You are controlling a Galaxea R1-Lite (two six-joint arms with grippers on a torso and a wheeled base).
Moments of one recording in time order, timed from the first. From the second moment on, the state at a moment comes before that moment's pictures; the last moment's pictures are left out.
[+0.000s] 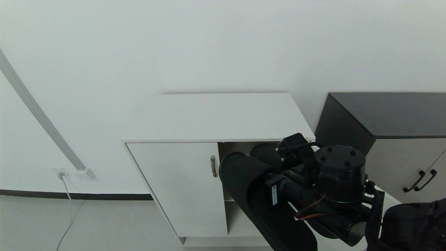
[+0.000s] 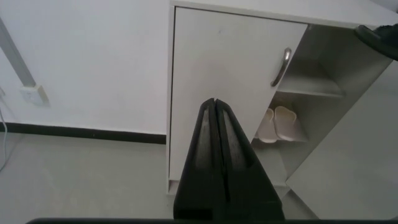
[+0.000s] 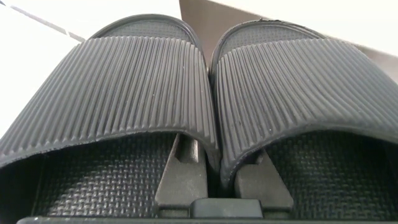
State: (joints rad) left arm 0.00 0.00 0.00 0.00 0.04 -0.11; right arm 0.87 1.80 -0.72 -0.88 -0.31 0.09
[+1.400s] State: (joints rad) left arm 0.00 0.00 0.00 0.00 0.04 -0.11; right arm 0.87 1.81 -0.71 -0.89 -0.31 0.09
